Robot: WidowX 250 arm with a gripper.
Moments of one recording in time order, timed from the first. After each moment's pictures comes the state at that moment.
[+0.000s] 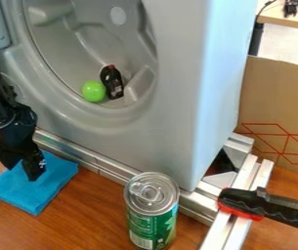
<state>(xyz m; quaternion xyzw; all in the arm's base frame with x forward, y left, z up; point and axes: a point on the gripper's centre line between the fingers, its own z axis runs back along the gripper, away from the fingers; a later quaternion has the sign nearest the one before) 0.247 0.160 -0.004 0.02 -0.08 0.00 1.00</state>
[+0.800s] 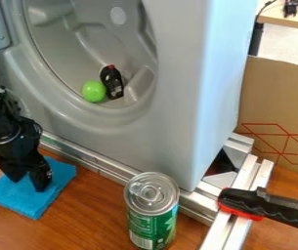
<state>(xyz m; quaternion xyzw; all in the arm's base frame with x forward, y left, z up) 0.239 0.149 -0.028 -0.01 -0.06 0.04 1.00</state>
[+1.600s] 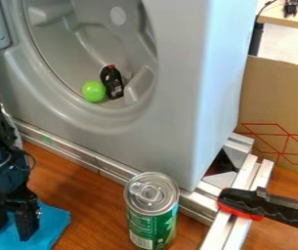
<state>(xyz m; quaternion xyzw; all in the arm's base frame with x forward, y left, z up) 0.169 0.107 -0.016 -0.05 0.06 0.08 0.99</state>
